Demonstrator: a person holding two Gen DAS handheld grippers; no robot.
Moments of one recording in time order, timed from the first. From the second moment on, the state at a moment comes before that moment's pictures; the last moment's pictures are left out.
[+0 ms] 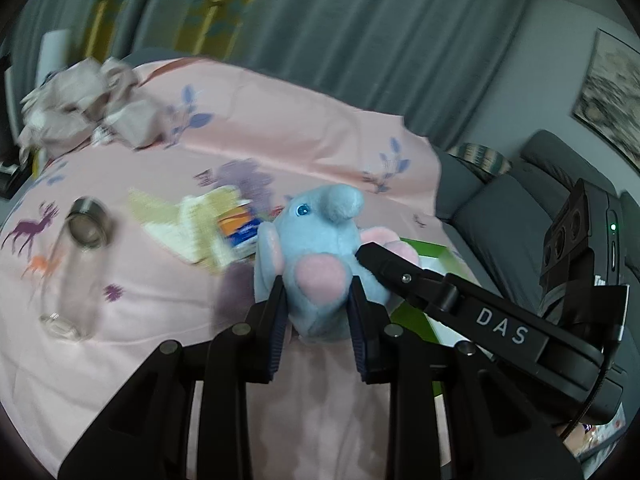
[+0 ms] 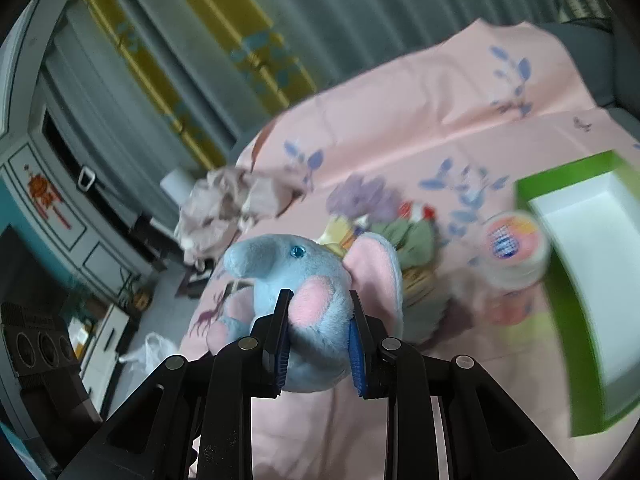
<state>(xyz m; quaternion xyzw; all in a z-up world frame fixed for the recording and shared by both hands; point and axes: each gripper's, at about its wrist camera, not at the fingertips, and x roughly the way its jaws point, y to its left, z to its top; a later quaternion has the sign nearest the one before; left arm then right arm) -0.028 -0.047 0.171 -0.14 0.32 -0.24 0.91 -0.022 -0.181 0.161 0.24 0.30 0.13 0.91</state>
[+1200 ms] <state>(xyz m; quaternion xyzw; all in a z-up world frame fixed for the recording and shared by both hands) -0.001 -0.270 0.117 -0.05 0.43 -0.39 0.82 -0.068 -0.393 0.095 0.37 0.32 -0.12 0.87</state>
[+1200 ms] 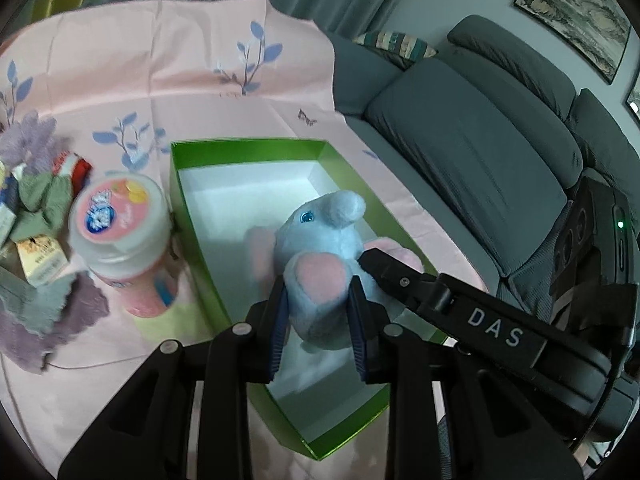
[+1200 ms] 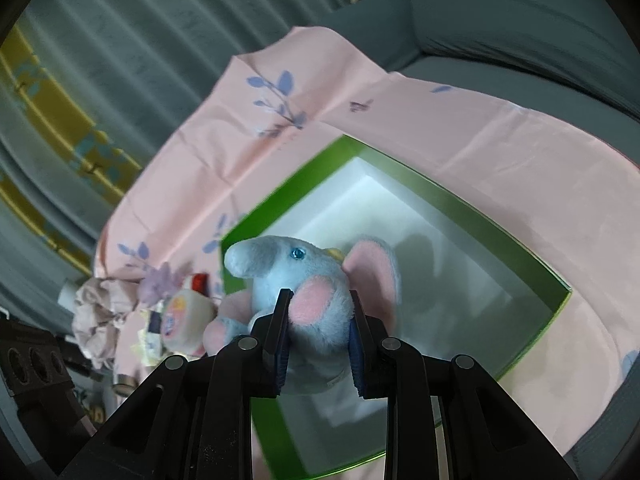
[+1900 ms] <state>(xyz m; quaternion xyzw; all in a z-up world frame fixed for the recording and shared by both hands) -0.004 -0.260 0.120 -0.06 0.44 -0.40 0.80 -0.069 -0.398 0.094 0.34 0.35 -0.18 0.85</state>
